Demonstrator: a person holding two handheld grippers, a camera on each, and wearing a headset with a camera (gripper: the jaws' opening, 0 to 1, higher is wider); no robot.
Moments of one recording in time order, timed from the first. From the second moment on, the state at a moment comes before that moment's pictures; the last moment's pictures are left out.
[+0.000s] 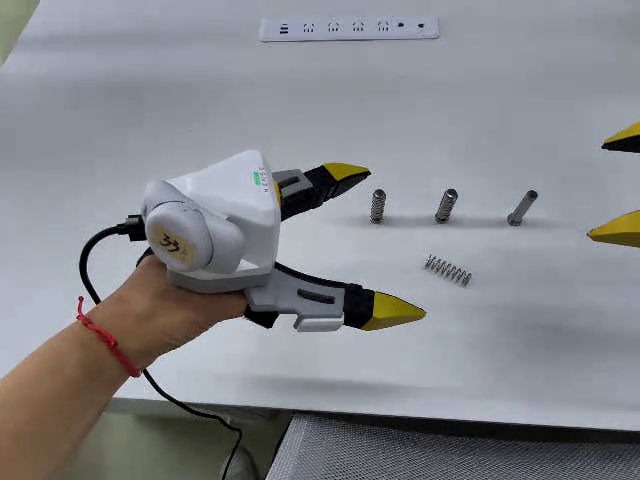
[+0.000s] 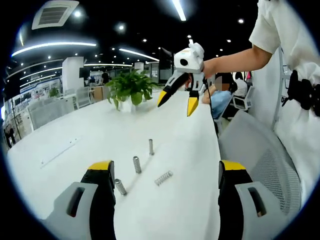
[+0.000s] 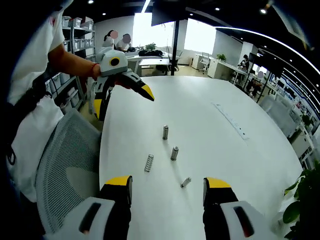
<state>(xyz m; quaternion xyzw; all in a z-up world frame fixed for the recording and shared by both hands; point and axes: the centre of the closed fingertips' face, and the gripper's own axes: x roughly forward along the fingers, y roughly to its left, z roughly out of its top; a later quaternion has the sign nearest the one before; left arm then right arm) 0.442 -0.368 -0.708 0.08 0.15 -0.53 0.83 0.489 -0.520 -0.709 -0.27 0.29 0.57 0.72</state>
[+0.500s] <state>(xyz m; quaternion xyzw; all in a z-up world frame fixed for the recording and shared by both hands) 0.453 -0.389 -0.749 0.16 0.19 -0.58 0.78 0.460 -0.567 -0.719 -0.22 0.28 0.56 0.75</state>
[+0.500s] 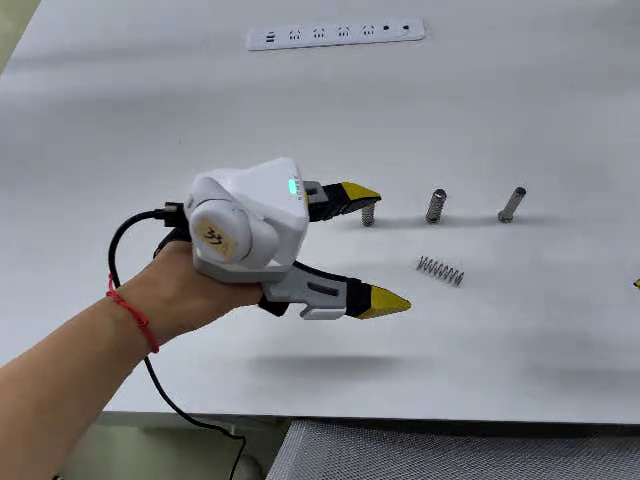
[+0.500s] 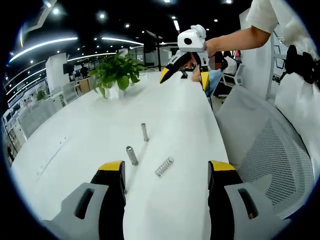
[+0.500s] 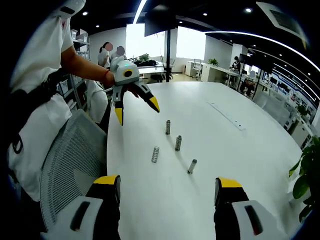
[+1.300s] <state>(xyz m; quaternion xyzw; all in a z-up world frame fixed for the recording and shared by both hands) 0.465 -0.415 -0.826 0.27 0.25 -0.61 0.70 0.439 -0.615 -0.739 -0.18 0.30 0.53 0.77</state>
